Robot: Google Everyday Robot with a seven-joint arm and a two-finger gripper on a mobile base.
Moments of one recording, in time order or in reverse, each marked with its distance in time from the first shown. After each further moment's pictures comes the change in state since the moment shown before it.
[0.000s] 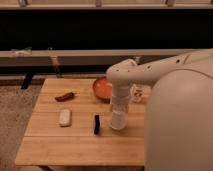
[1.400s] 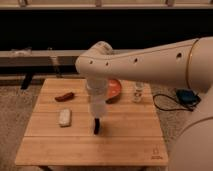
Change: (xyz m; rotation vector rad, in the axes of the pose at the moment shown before) arm 0.020 0.099 -0.090 -0.056 -0.177 -0.282
